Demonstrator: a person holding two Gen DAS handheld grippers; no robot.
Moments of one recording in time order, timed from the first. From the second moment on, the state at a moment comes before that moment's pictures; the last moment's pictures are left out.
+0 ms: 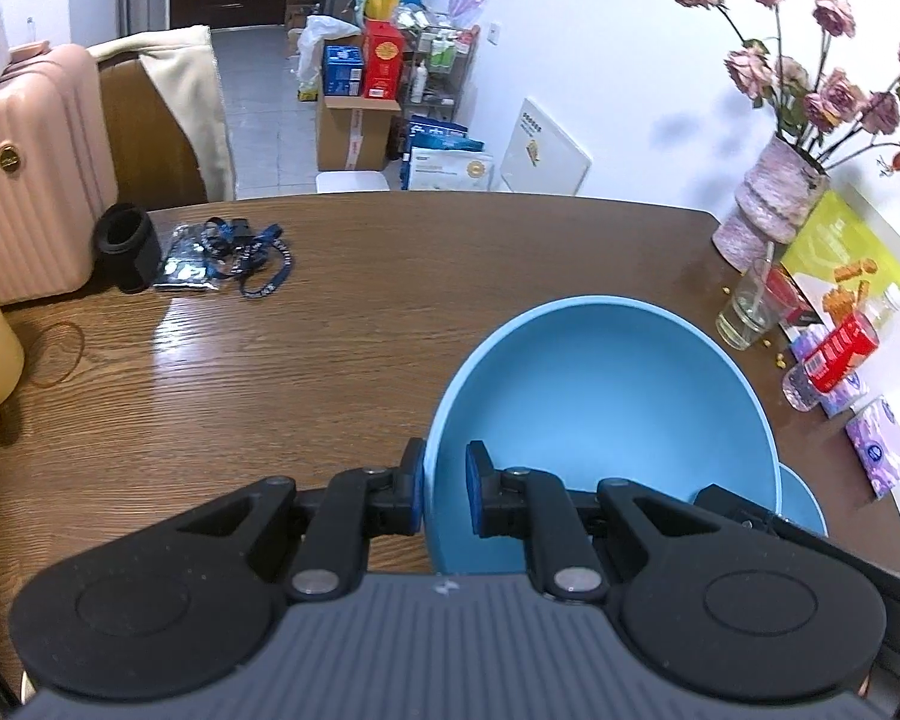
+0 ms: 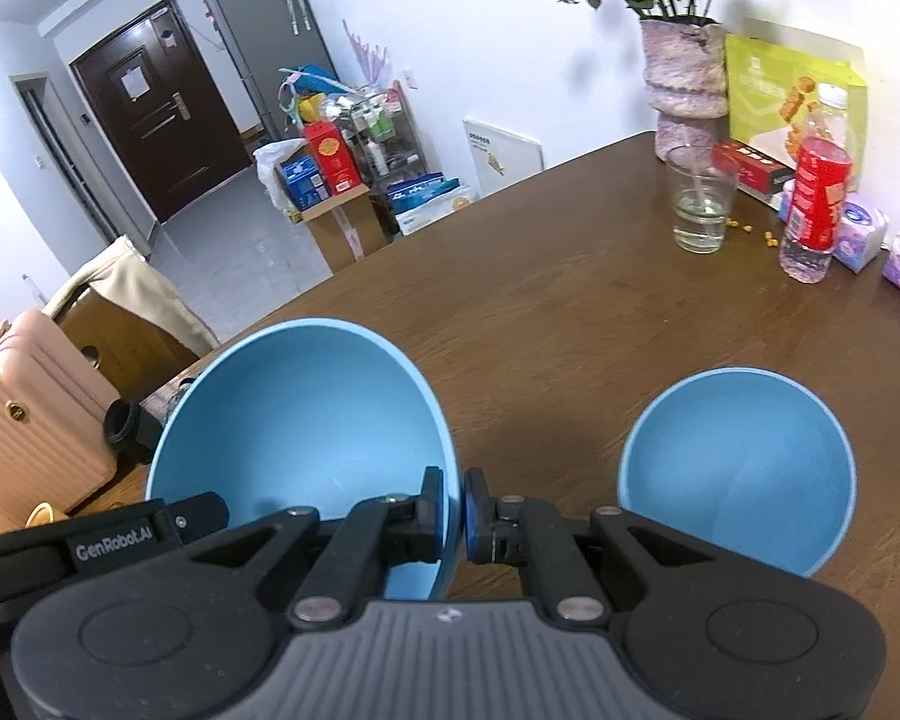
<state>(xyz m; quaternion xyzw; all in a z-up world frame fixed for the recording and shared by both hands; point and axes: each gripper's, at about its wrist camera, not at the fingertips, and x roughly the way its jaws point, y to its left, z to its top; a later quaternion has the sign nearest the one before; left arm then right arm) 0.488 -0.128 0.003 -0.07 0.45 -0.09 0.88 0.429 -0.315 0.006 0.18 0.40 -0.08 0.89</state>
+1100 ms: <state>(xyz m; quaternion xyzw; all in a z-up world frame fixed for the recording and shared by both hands) 0.475 -0.250 0.012 -0.04 0.45 -0.18 0.87 0.382 -0.421 0.014 0.22 0.38 -0.15 0.89</state>
